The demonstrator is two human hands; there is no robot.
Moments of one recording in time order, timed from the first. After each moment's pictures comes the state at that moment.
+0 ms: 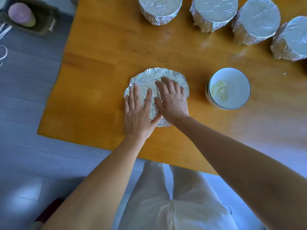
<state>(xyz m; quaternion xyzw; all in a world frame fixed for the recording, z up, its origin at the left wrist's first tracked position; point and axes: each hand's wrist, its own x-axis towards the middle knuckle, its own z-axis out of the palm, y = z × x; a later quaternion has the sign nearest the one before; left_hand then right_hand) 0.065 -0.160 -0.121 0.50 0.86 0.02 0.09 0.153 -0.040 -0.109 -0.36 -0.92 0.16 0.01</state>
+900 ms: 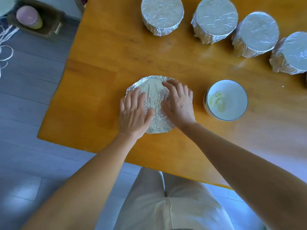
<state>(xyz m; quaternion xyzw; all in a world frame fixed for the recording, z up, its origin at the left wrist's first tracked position) 0.042 -0.144 -0.109 0.50 0.86 0.08 0.07 0.161 -0.014 -0.094 -0.34 -0.92 0.19 0.10</state>
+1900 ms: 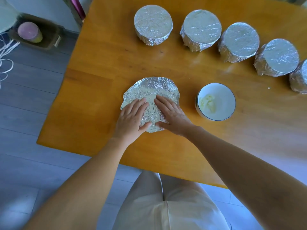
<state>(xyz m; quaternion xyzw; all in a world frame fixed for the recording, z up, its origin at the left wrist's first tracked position) 0.032 -0.158 -0.117 0.61 0.78 0.09 0.14 0.192 -0.013 -0.100 -0.23 -0.92 0.30 -0.08</state>
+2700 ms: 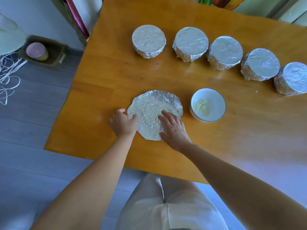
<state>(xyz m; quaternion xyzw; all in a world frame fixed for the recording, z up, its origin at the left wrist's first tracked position) 0.038 -0.137 -0.076 0.14 0.92 0.27 0.24 0.219 -0.056 -0.088 -0.33 -0.90 0.27 -0.05</state>
